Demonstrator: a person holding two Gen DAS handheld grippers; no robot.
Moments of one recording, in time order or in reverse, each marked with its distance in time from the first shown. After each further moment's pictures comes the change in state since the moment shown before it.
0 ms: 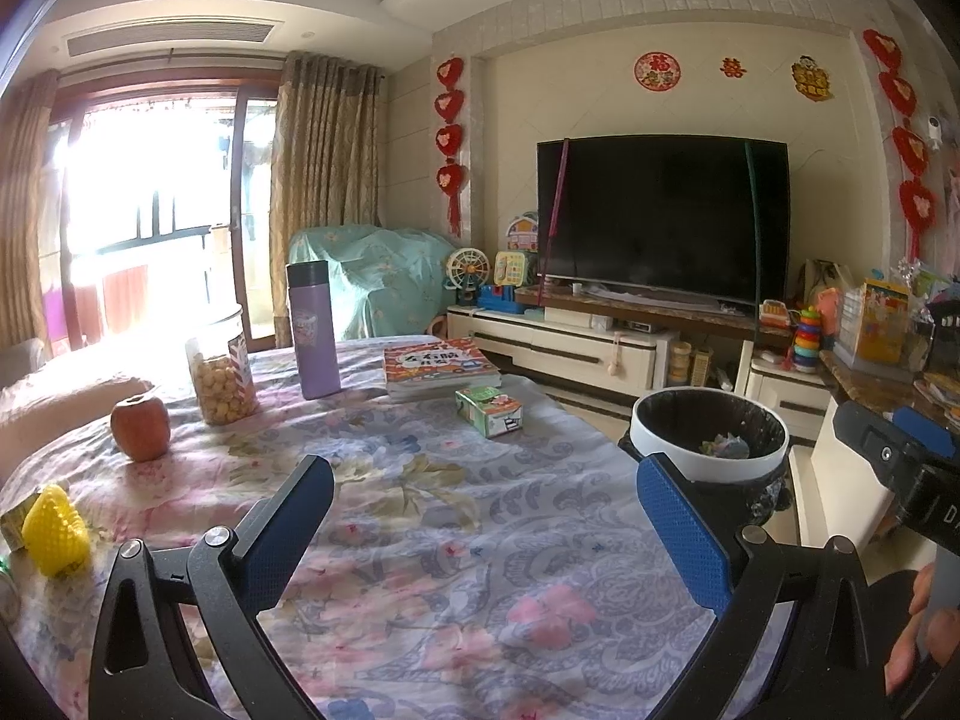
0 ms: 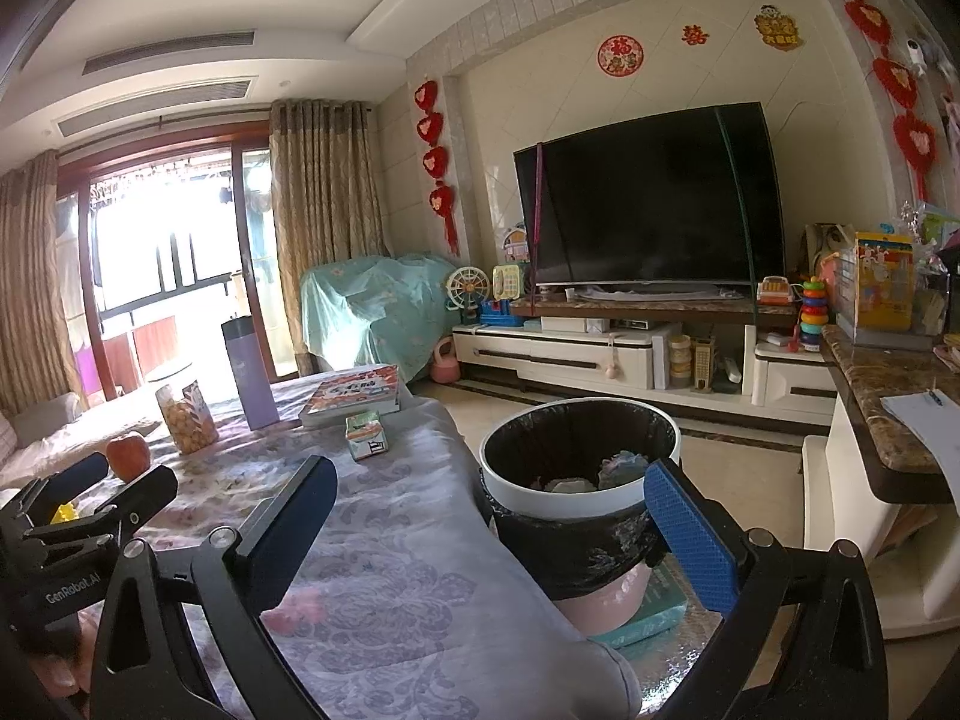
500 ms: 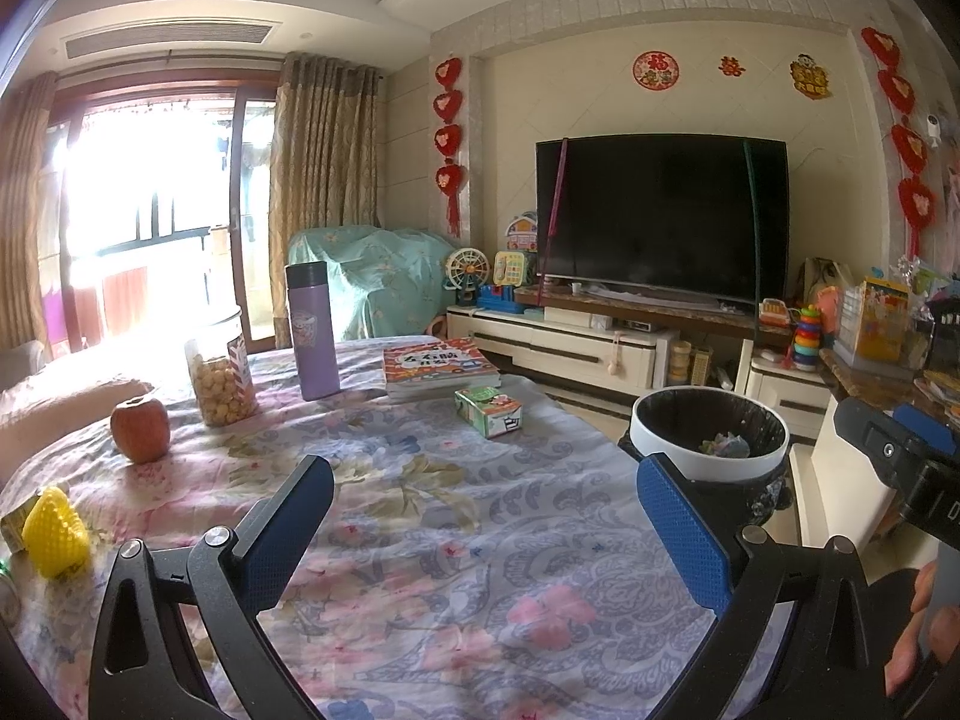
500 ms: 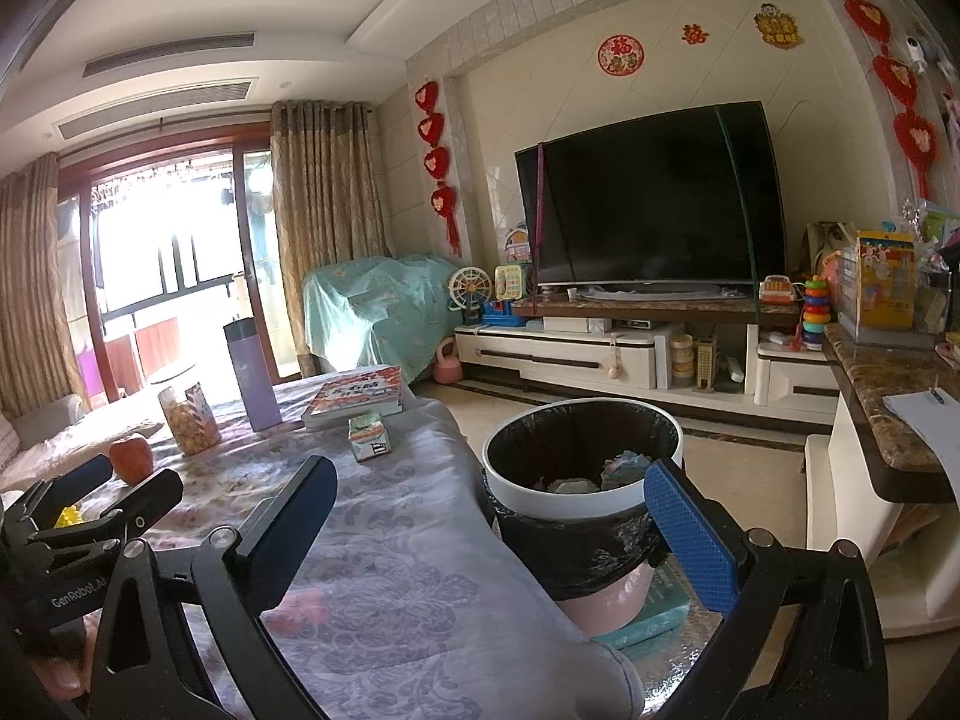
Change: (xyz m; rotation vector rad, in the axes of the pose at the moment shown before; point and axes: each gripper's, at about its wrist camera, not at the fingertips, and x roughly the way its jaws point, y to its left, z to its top) left arm 0.001 0.001 0.000 0.002 0.000 -0.002; right arm 0.001 0.004 0.001 0.003 -0.001 0.005
